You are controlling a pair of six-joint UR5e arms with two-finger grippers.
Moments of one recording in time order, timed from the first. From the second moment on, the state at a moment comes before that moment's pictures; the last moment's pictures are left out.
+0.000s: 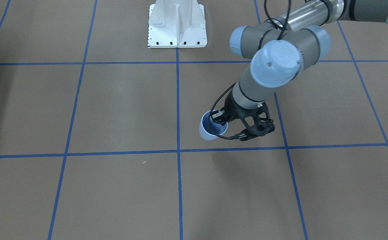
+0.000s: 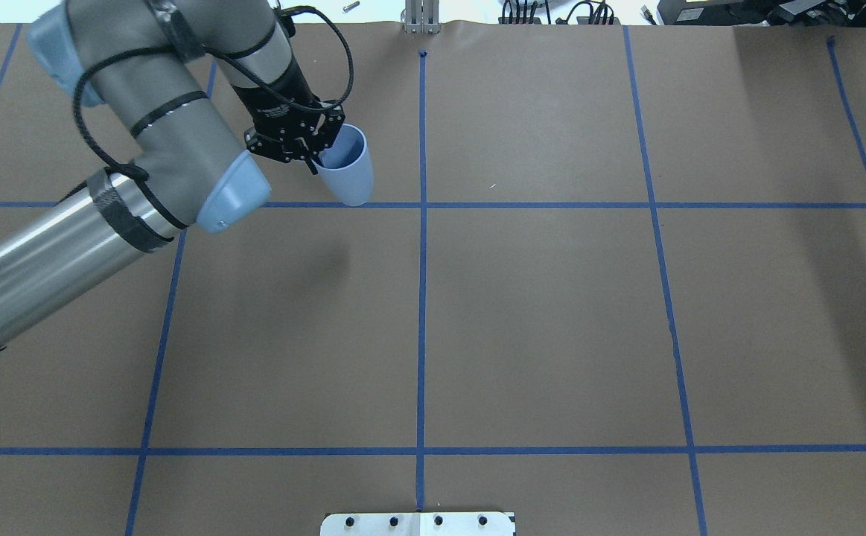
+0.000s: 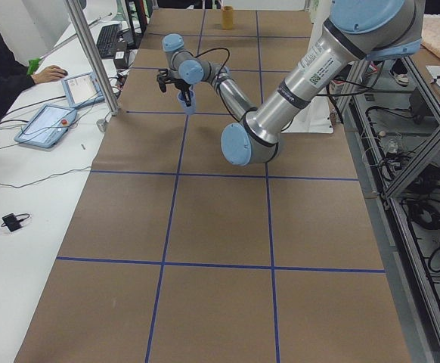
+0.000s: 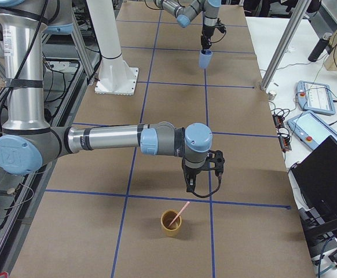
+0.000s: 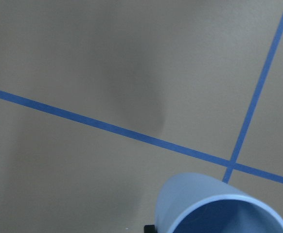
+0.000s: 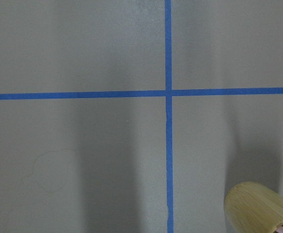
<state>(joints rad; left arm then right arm) -0.80 -2.44 -1.42 -1.58 -2.21 -1.32 1.58 -1.61 1.72 -1.68 2.41 0.02</state>
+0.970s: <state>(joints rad) -0.68 -2.50 -1.31 -1.70 -2.12 -1.41 1.58 -1.60 1.72 -1.68 2.46 0.03</state>
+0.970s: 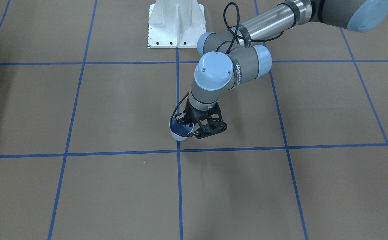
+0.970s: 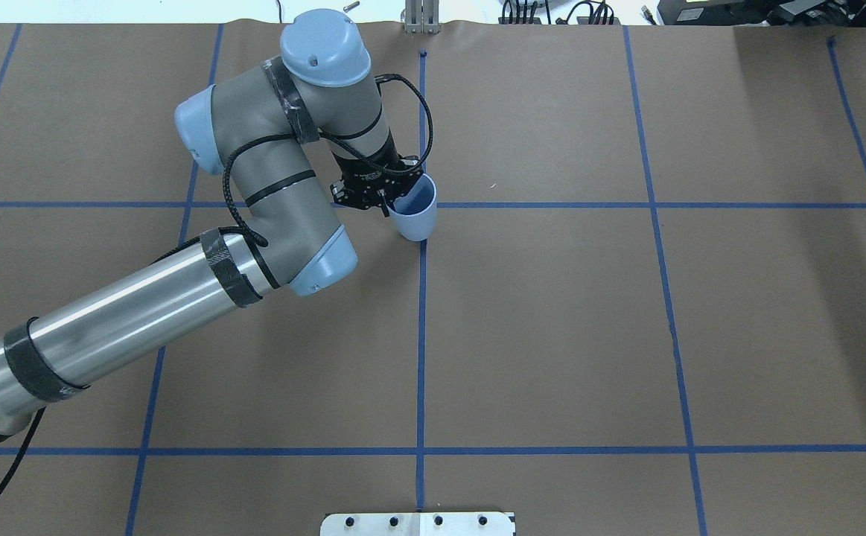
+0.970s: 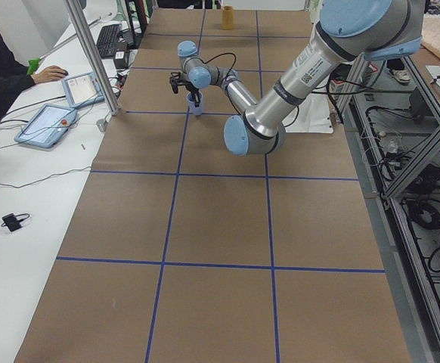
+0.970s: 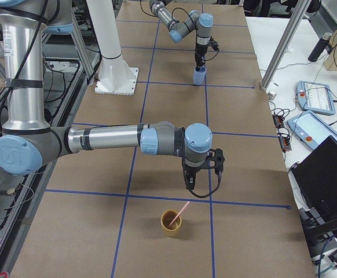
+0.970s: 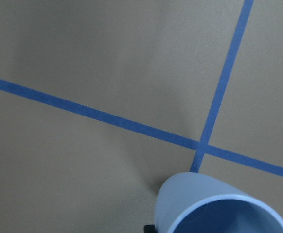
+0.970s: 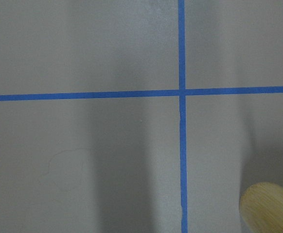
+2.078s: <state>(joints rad) -0.78 -2.45 -1.49 -1.68 -2.13 -1.38 1.62 -1.61 1.68 -1.68 2.34 -0.18</state>
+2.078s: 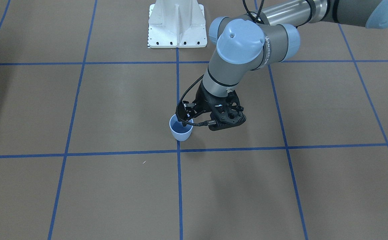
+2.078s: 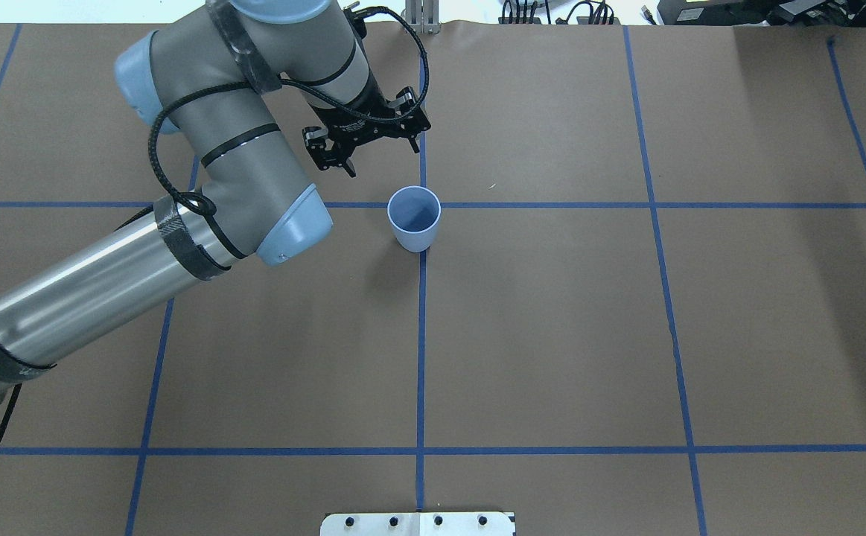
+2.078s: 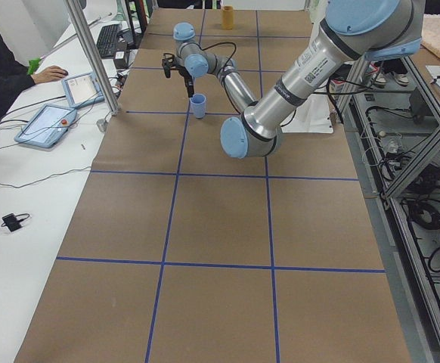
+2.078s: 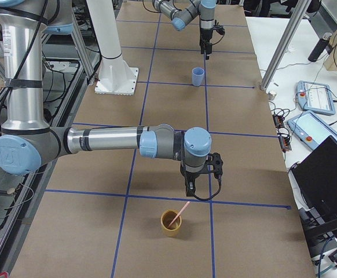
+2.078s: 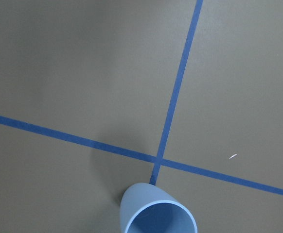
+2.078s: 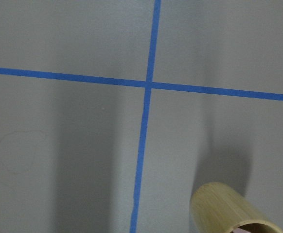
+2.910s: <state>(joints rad) -0.79 -2.40 -1.54 -1.67 -2.13 -1.38 1.67 -1.64 1.64 -1.65 2.23 -0.45</state>
